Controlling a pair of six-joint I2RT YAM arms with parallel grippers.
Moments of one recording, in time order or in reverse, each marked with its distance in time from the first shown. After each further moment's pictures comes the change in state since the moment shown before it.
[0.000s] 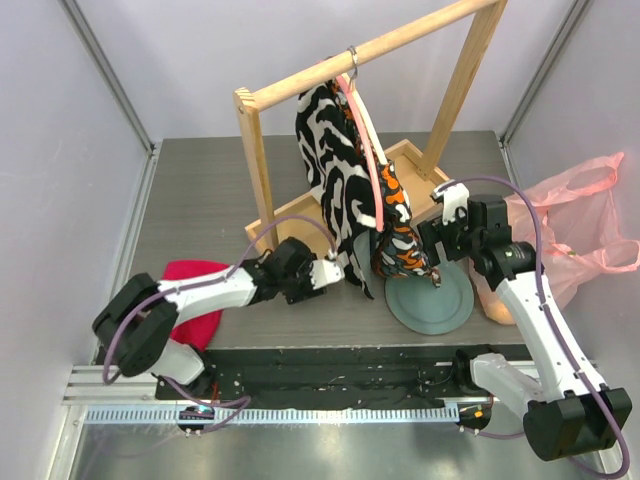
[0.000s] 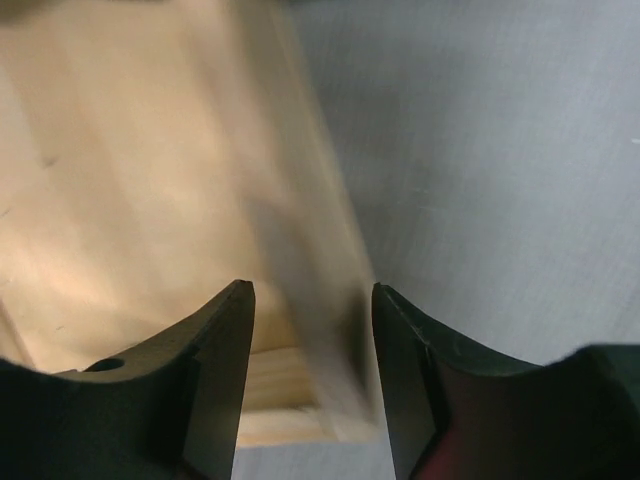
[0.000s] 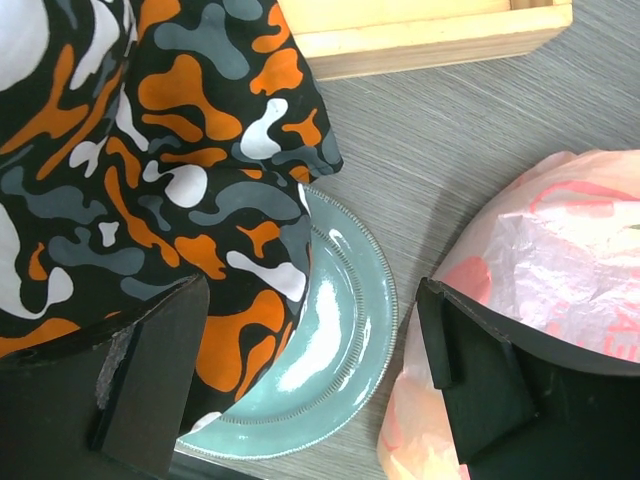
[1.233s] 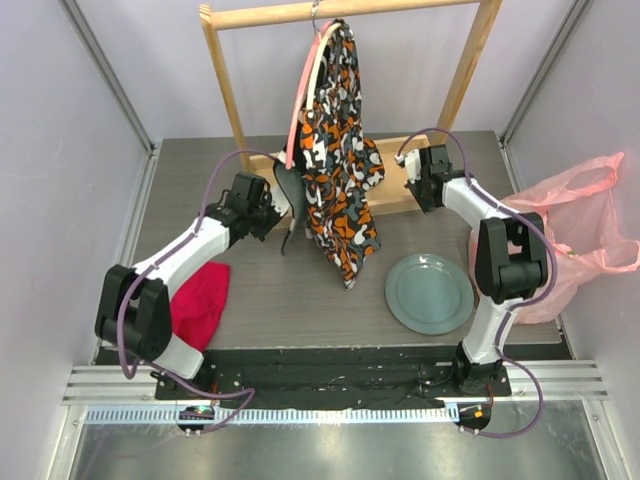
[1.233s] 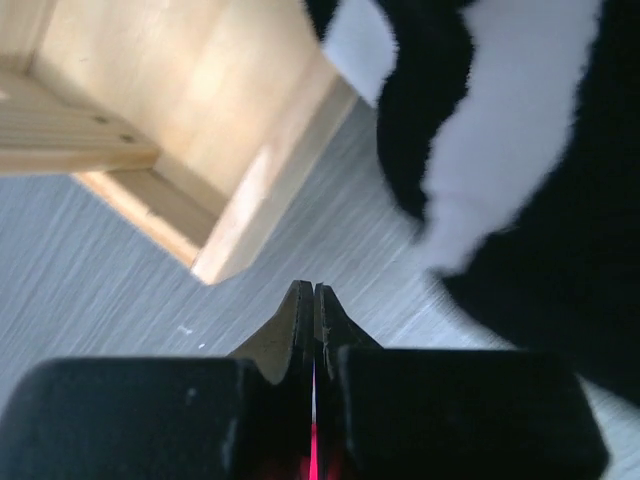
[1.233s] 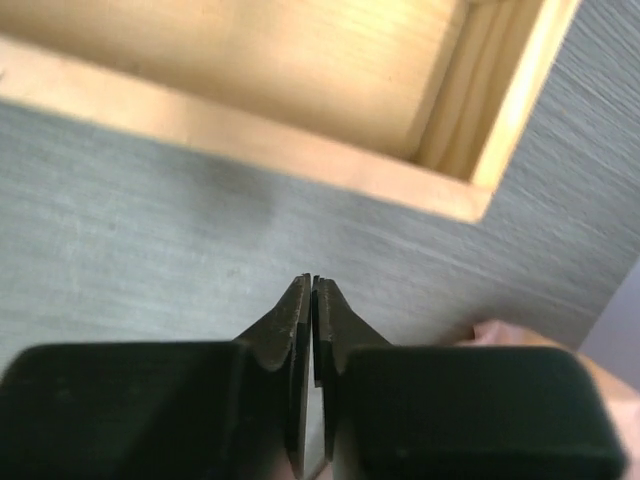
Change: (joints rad) left arm 0.420 0.086 0.375 -0.208 -0.003 -0.069; right arm -0.006 0.878 0.421 0.224 0.215 -0.161
